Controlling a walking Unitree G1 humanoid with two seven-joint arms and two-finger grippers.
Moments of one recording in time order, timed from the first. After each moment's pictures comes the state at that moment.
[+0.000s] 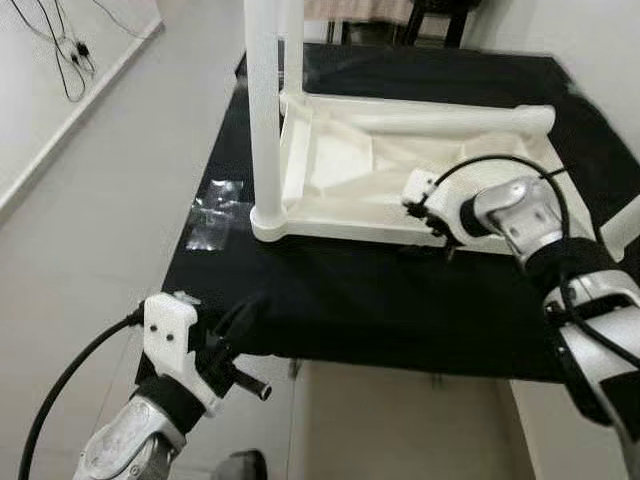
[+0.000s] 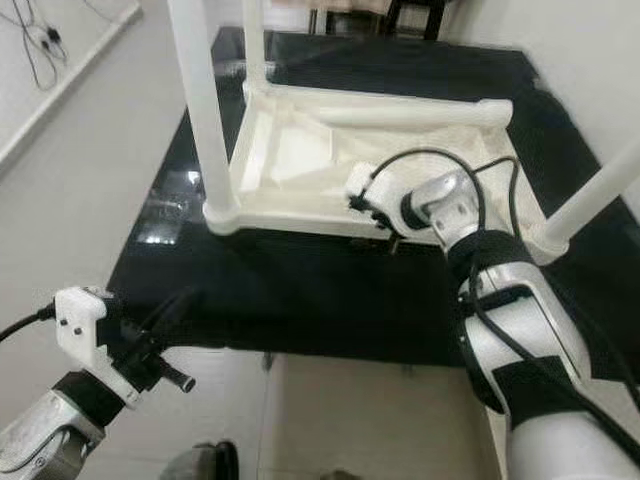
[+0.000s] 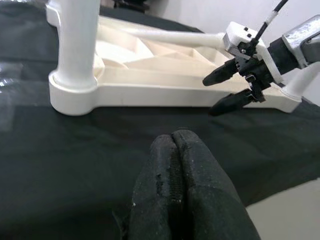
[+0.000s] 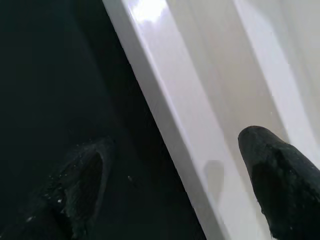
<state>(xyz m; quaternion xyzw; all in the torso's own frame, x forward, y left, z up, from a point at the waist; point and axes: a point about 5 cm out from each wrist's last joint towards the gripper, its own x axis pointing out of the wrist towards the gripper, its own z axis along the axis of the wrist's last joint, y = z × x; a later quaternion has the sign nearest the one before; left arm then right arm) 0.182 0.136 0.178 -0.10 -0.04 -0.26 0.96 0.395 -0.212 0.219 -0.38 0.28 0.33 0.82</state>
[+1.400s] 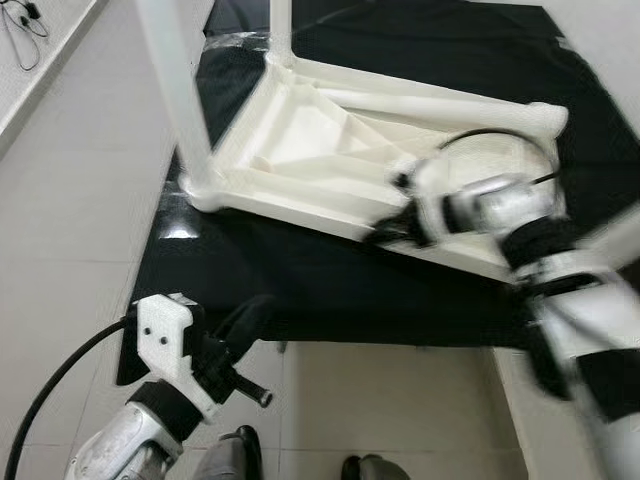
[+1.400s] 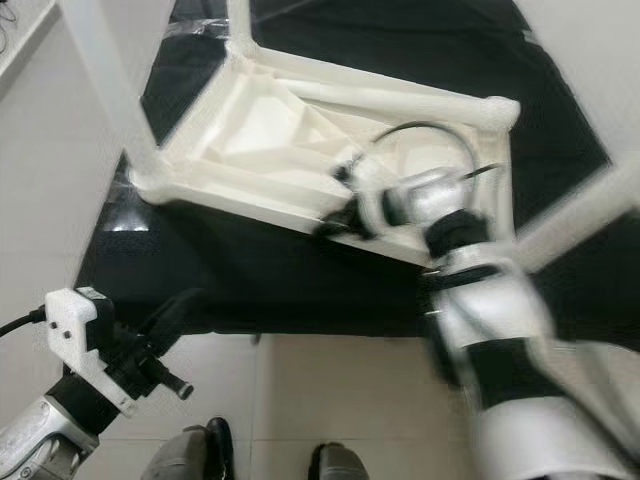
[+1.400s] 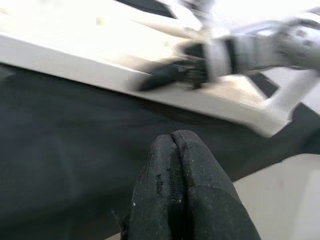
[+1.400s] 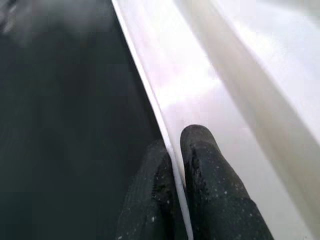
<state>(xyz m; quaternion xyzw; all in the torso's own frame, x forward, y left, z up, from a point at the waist) 0.181 0.134 0.185 -0.11 -0.04 -0.27 0.96 0.403 -0.075 0.217 -0.06 0.19 0.37 0.91</state>
